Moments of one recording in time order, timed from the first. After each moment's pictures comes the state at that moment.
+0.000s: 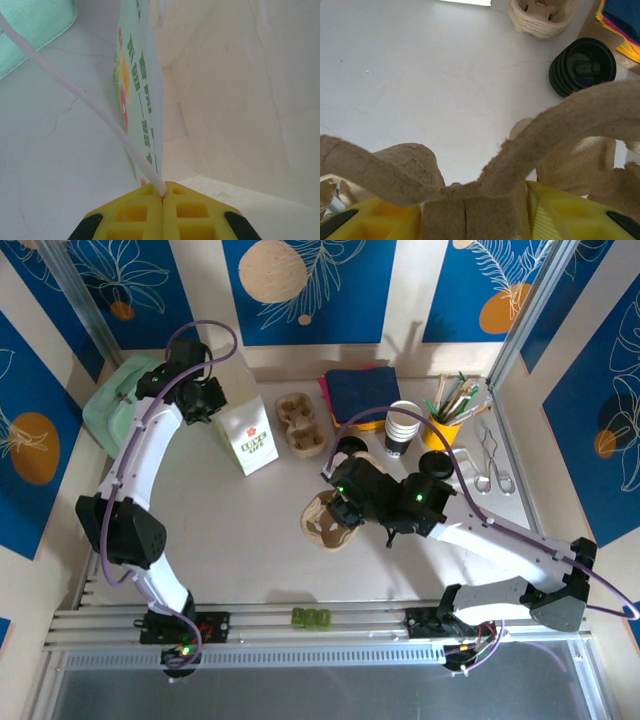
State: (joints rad) left arm -0.18 1.72 1.86 -1.04 -0.08 -0.56; right arm 1.06 1.24 1.31 -1.02 0.31 0.24
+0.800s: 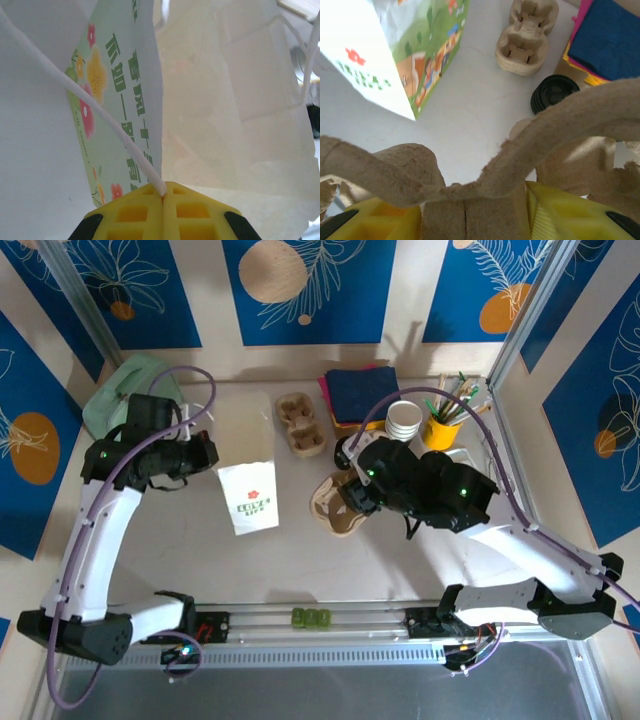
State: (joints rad) left arm -0.23 1.16 1.48 -1.18 0.26 -0.46; right arm 1.02 1.18 1.51 -1.13 0.31 0.22
